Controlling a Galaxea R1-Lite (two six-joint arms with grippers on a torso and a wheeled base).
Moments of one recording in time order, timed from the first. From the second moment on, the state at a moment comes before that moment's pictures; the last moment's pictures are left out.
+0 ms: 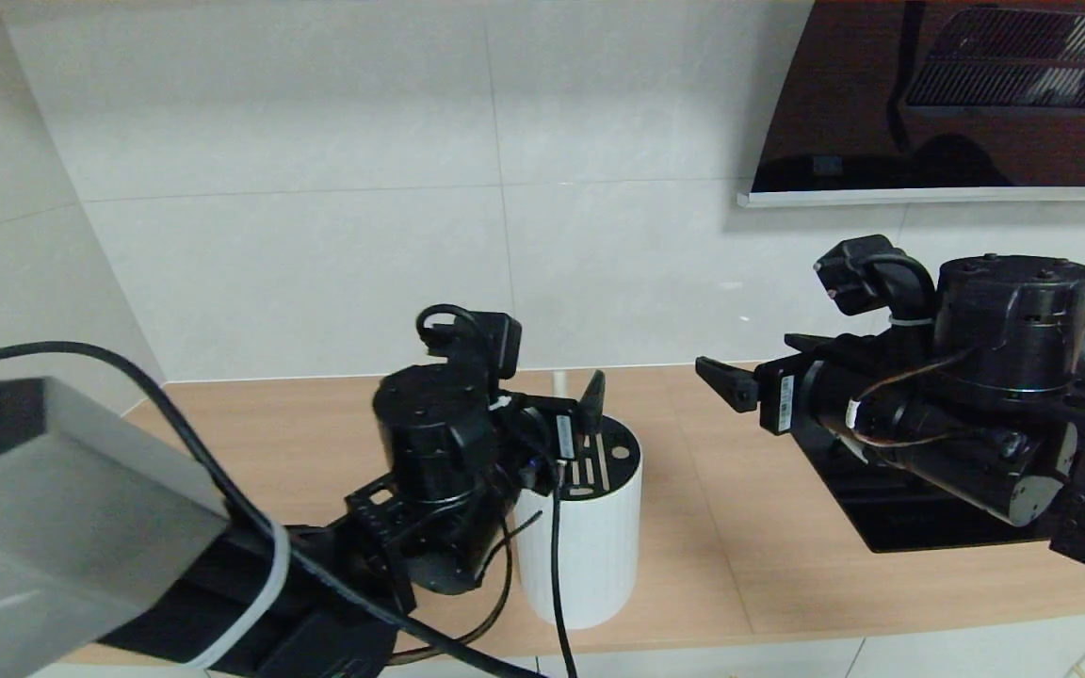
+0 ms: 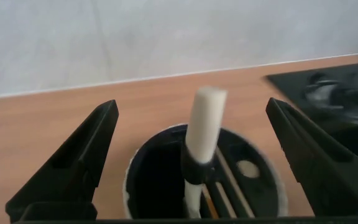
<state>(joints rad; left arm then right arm) -0.73 1.97 -0.75 -1.20 0.46 -0.12 0.61 1.65 -0.81 -0.70 -0.22 0.03</state>
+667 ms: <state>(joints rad) -0.54 1.36 -0.48 -0.95 0.28 -0.14 0.49 1.37 -0.62 -0.69 -0.22 -0.01</state>
